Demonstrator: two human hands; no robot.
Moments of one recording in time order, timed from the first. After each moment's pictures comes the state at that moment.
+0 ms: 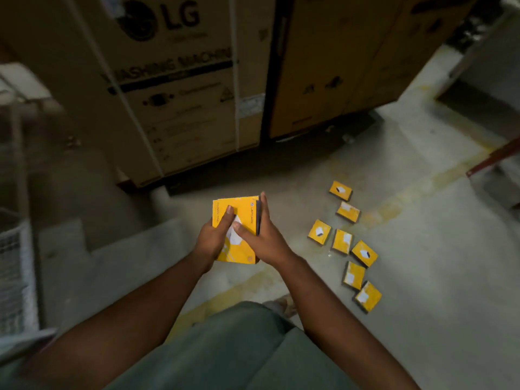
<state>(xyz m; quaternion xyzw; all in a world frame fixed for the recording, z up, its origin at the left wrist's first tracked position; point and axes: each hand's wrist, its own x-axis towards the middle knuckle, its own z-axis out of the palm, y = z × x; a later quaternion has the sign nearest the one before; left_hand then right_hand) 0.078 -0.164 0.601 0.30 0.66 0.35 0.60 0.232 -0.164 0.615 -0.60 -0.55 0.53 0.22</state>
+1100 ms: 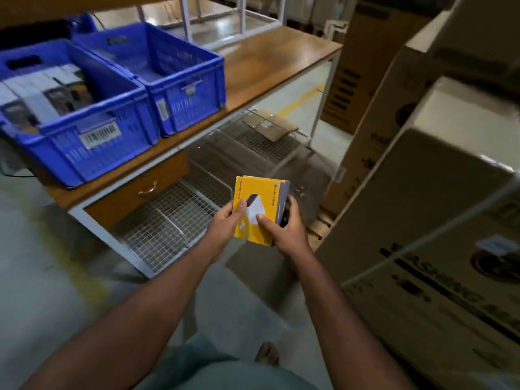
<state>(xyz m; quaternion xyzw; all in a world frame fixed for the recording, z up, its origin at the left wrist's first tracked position) -0.442 -0.085 0.701 0.04 0.64 0.72 0.27 -0.363 0.058 0.706 -0.24 -0.72 0.64 0.12</state>
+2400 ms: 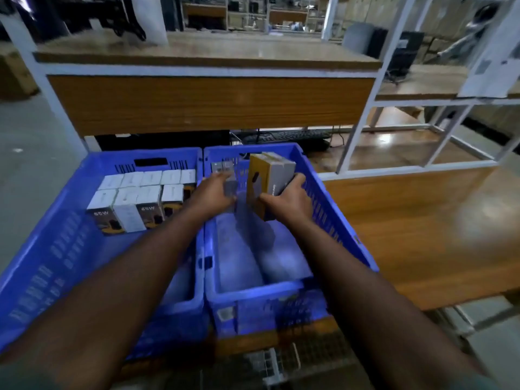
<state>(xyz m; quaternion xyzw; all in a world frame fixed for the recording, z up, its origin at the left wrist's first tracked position) -1.090 -0.213 0.825 -0.09 0.96 0.26 -0.10 -1.119 -0.015 0.831 0.03 -0.91 0.41 0.01</state>
